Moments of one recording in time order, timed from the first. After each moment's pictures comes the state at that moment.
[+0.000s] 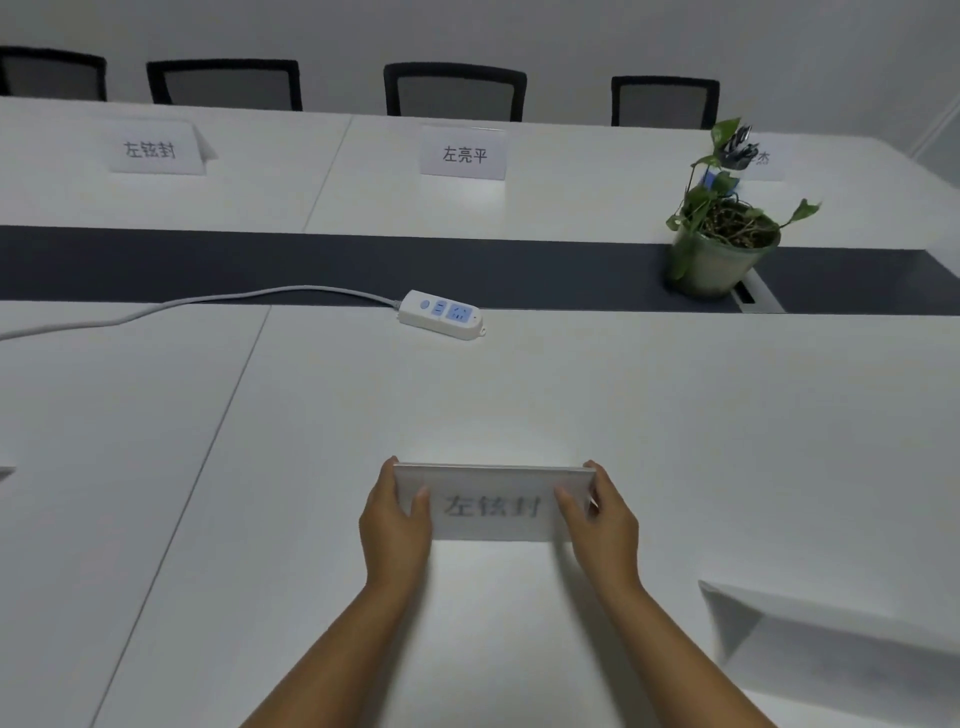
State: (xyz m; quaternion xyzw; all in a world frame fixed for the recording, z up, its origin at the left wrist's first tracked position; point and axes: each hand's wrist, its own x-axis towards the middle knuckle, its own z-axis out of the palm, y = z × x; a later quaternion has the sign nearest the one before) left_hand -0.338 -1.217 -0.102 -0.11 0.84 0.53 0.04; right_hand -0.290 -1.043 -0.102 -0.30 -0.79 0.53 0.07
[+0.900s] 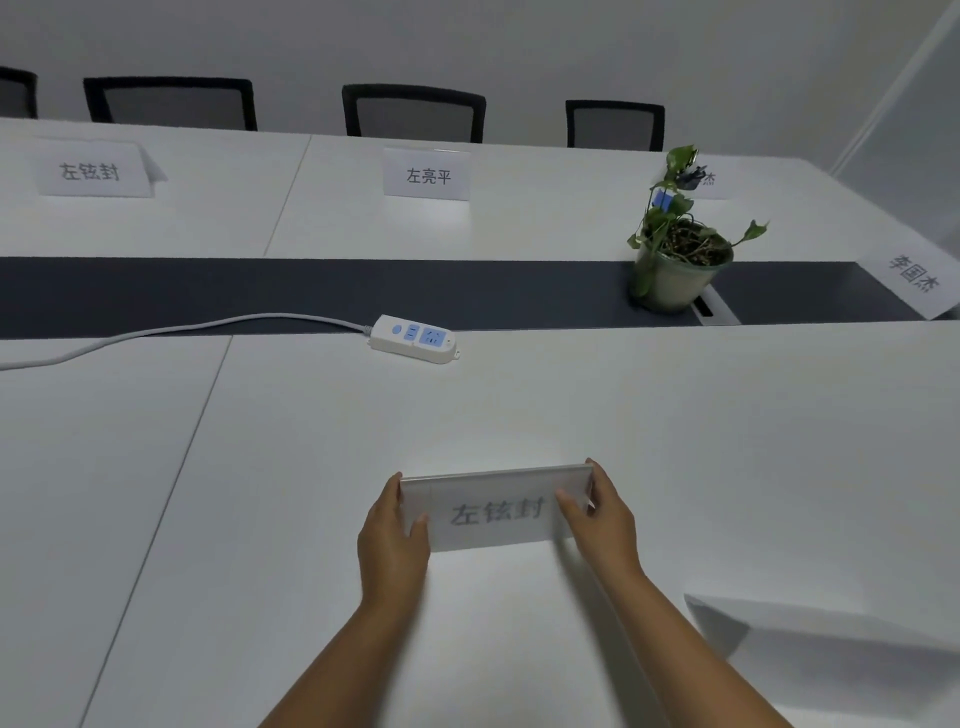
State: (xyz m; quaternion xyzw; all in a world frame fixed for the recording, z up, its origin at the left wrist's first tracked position) left_hand -0.358 -1.212 -0.112 -0.05 0.84 0.53 0.08; right_hand -0.312 -1.018 -0.107 -0.31 -0.80 0.50 0.06
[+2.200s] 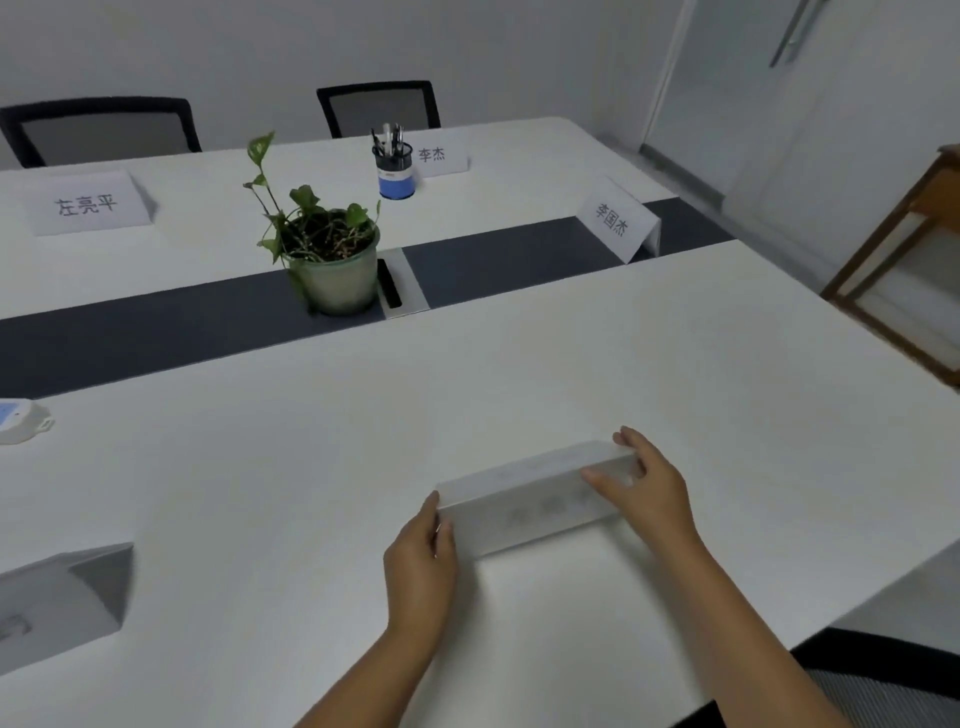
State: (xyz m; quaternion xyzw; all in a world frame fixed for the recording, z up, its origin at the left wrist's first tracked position) left_hand -0.190 -0.765 -0.090 0.09 0.85 0.50 0.12; right_hand -0.115 -0.571 -0.050 -0.39 -0.76 0.50 0.15
